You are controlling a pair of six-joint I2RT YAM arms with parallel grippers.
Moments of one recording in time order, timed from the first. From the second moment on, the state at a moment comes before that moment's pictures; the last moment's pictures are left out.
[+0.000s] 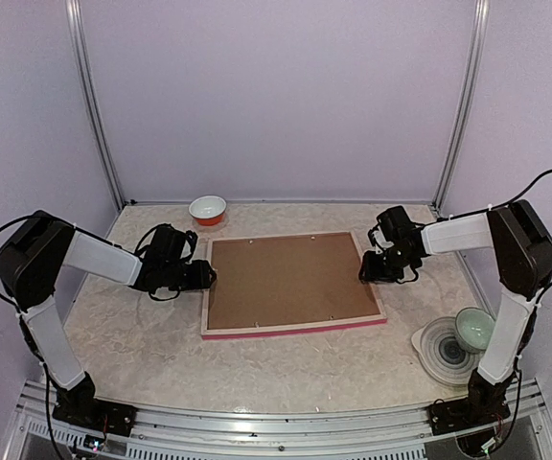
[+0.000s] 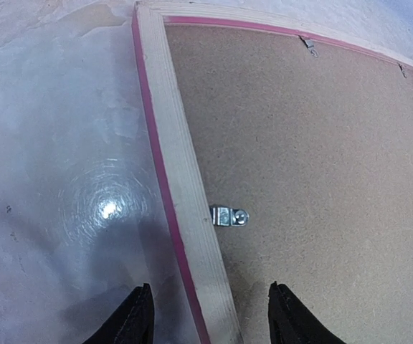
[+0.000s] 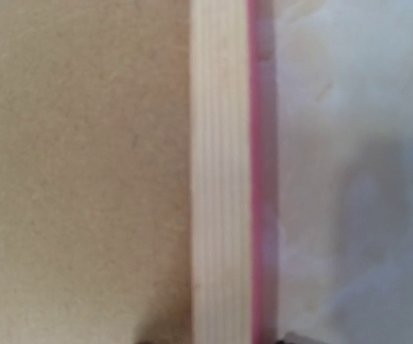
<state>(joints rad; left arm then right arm) -0.47 1.79 0.83 0.19 0.03 -0.44 0.38 1.86 1.10 -0.27 -0.08 0.35</state>
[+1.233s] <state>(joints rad) -0.46 1.79 0.83 0.19 0.03 -0.44 0.35 1.83 1.06 -0.26 -0.09 0.36</state>
